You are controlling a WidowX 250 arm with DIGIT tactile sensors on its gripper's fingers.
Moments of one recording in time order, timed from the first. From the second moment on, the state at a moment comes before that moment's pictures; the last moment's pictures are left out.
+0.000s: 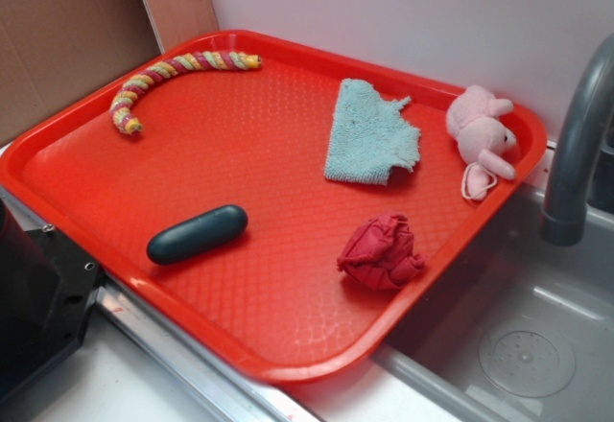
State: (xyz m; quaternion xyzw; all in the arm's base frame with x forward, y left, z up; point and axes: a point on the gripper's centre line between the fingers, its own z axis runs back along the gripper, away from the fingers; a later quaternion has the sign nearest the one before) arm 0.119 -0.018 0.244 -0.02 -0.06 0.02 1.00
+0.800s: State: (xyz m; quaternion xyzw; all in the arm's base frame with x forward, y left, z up) arm 0.149 -0.064 0.140 0.02 -0.03 -0.10 0.99
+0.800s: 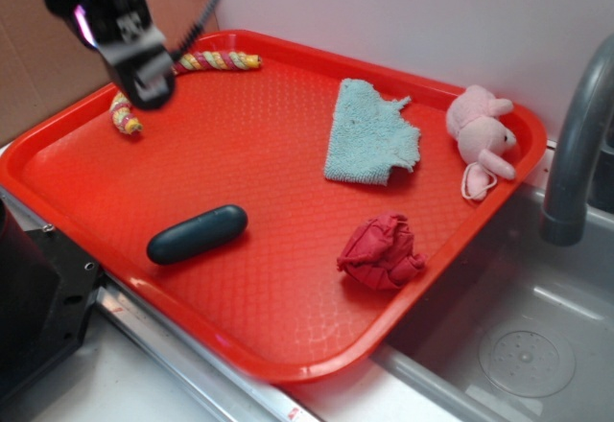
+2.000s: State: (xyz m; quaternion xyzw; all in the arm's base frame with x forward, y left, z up) arm 0.127 -0.062 0.040 -0.01 -0.01 -0.12 0.99
